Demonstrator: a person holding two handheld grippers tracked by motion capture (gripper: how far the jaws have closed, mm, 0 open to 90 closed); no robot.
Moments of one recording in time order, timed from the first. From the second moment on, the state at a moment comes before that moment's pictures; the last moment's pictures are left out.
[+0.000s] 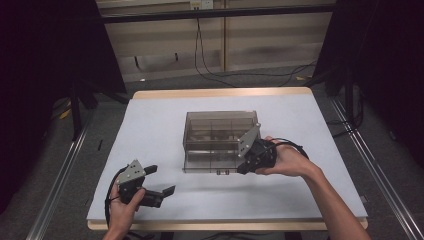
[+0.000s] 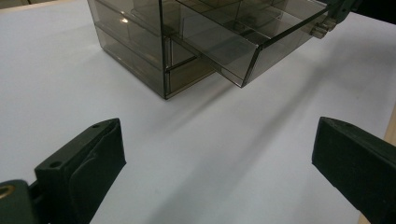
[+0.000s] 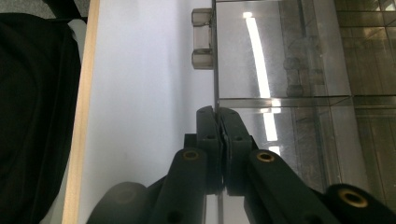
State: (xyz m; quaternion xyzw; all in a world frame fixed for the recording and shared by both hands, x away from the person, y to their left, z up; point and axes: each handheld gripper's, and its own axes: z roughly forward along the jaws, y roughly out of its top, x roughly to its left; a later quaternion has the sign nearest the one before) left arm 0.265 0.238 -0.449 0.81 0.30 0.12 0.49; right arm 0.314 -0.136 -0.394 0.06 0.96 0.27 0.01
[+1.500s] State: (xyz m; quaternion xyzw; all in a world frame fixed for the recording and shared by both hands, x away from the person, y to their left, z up) left arm 0.265 0.237 -0.450 0.81 0.30 0.12 0.48; right arm 0.263 -0.229 -0.400 0.32 0.81 0.48 0.14
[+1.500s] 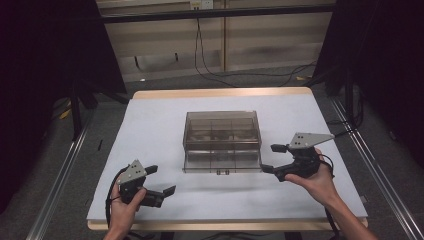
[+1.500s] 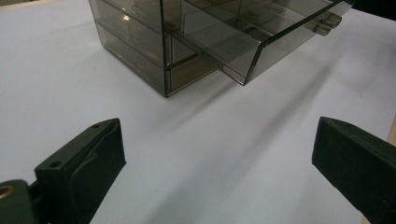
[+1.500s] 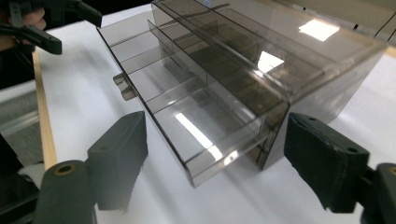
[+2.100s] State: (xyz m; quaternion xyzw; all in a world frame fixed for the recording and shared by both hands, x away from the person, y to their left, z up) left arm 0.263 0.234 -0.450 0.81 0.30 0.12 0.49; right arm 0.224 -0.262 -0.433 0.38 0.78 0.47 0.17
